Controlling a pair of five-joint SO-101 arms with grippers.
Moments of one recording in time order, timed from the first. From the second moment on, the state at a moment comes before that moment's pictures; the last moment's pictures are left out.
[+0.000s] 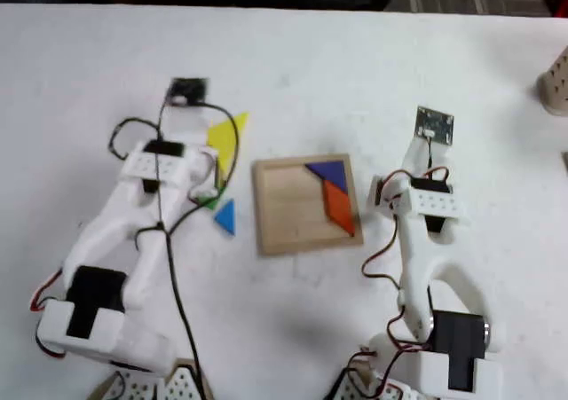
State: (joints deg) left arm 1.5 3.1 29.5 49.3 11.9; right arm 3.8 -9.2 44.5 41.3 -5.8
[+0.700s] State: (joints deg) left arm 9.3 -16.7 47.2 52.6 14.5; right arm 3.7 -9.2 44.5 41.2 -5.8
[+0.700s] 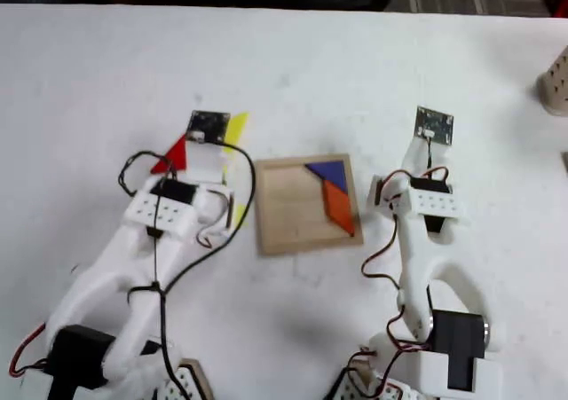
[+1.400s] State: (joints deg) left arm 8.6 -0.6 40.6 51.5 15.7; right arm 3.7 -9.2 44.5 41.2 -5.8
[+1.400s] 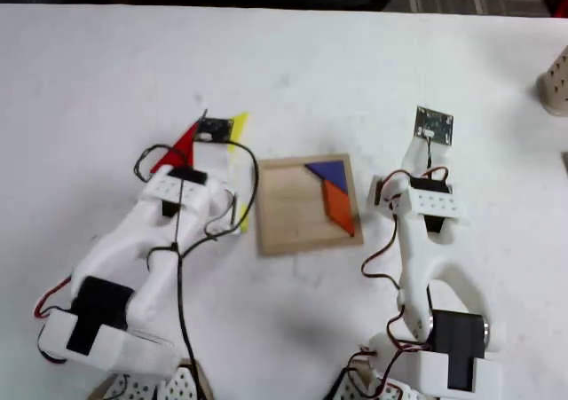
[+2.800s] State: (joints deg) left arm 8.7 -0.4 40.2 48.5 7.1; right arm 3.8 -9.2 45.0 41.2 -5.8
